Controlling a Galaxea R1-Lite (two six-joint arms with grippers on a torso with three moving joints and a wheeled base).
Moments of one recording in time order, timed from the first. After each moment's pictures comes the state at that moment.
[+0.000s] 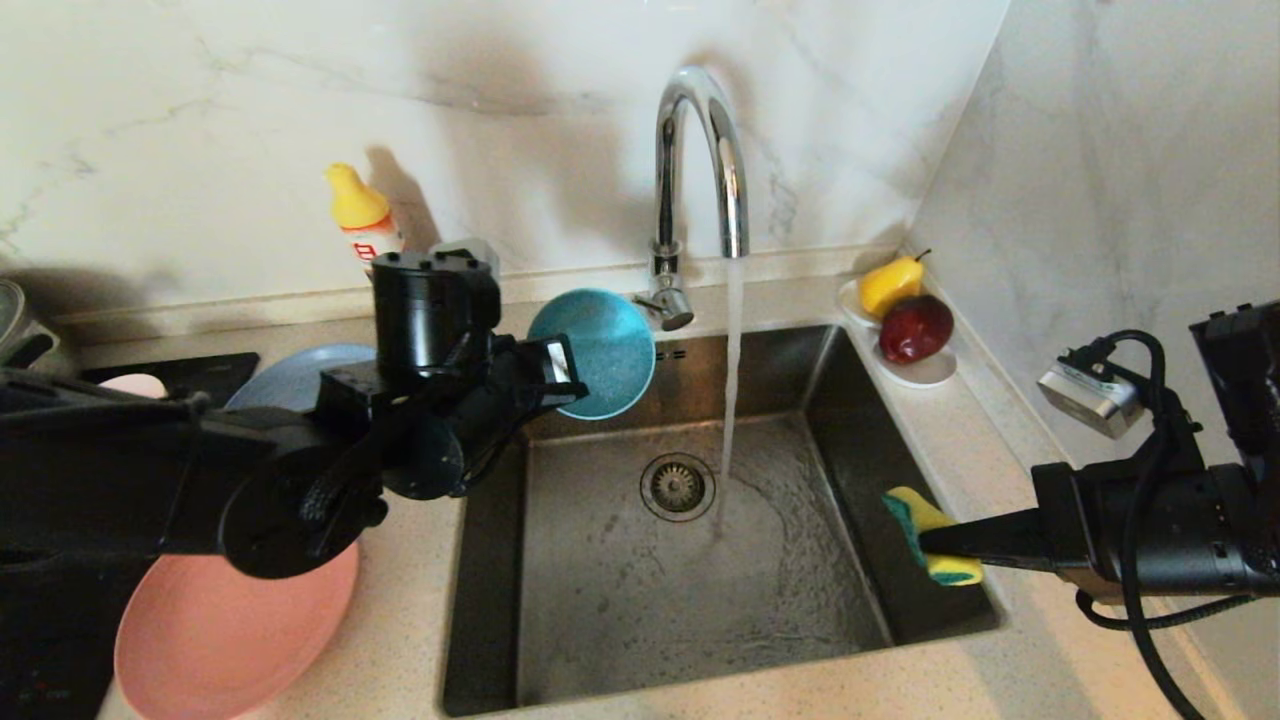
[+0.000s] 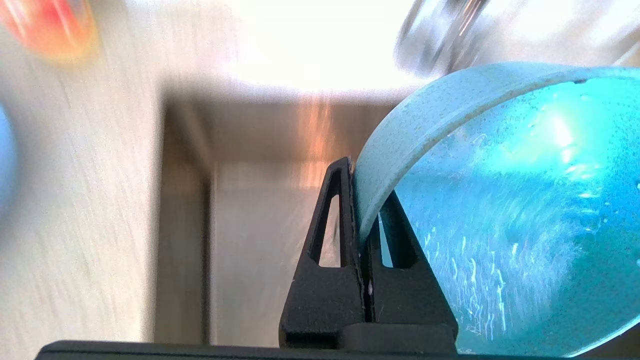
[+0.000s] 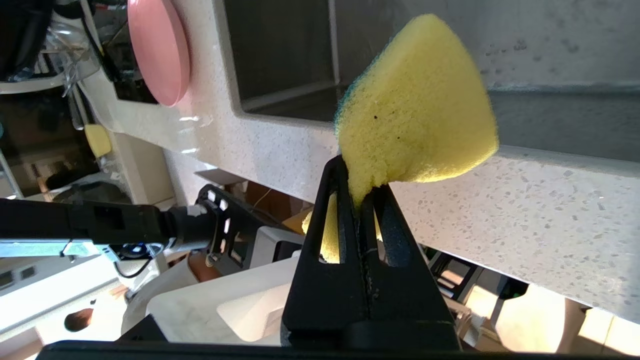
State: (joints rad) left arm -0.57 1.80 -1.02 -0.63 0.45 -0.27; right arm 0.34 1.38 -0.92 0.17 0.48 0.56
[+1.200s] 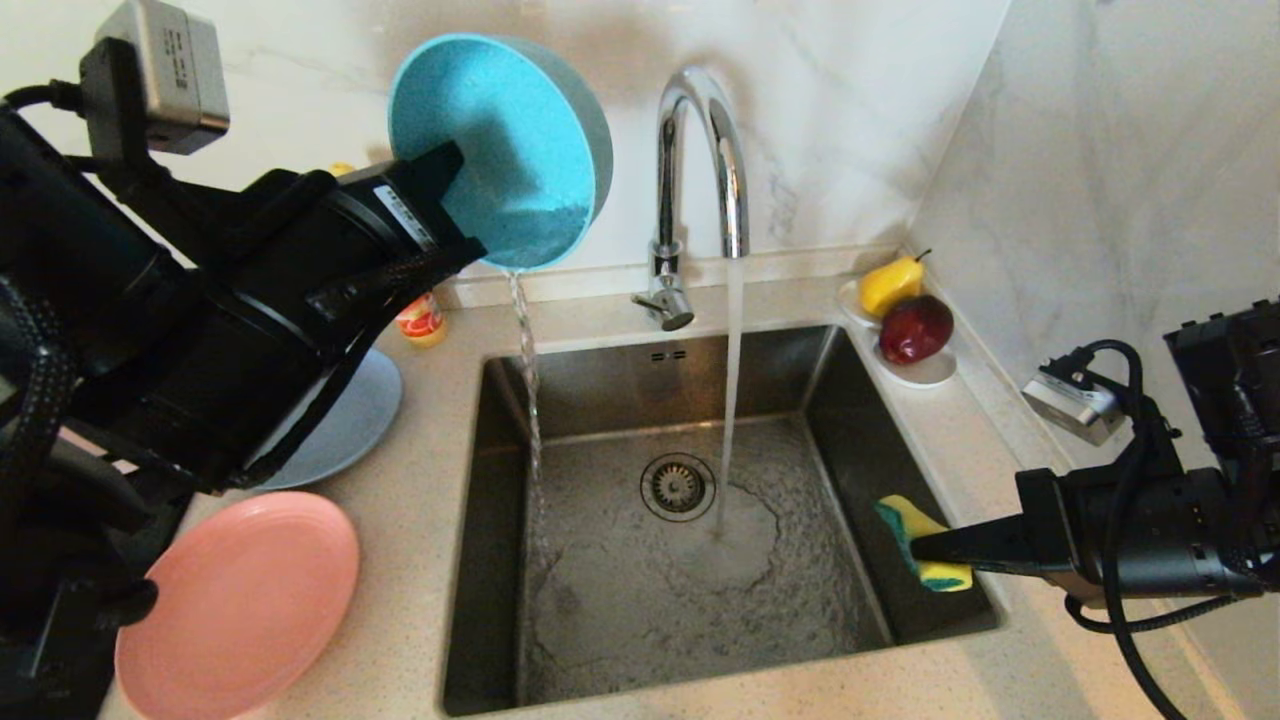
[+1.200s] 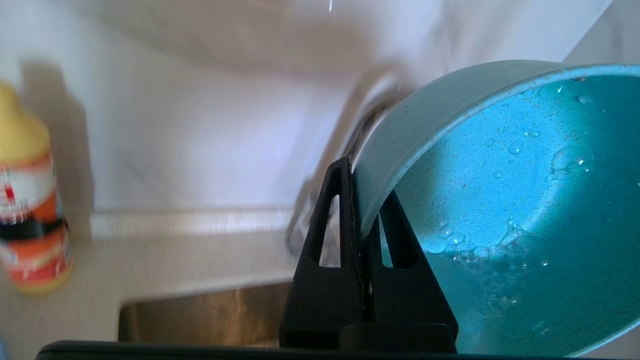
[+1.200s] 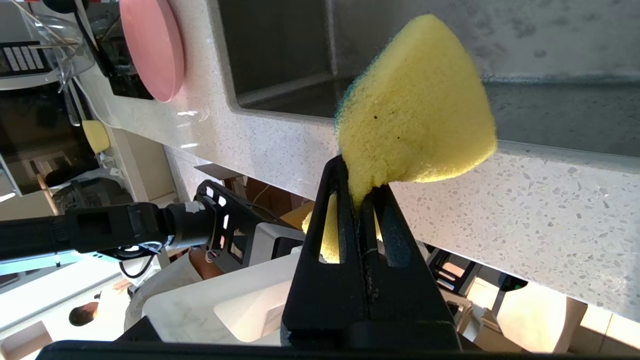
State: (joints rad) left arm -0.58 1.52 -0.84 -1.11 0.26 -0.11; right arm 0.34 1.40 -0.92 0.18 0.49 0.56
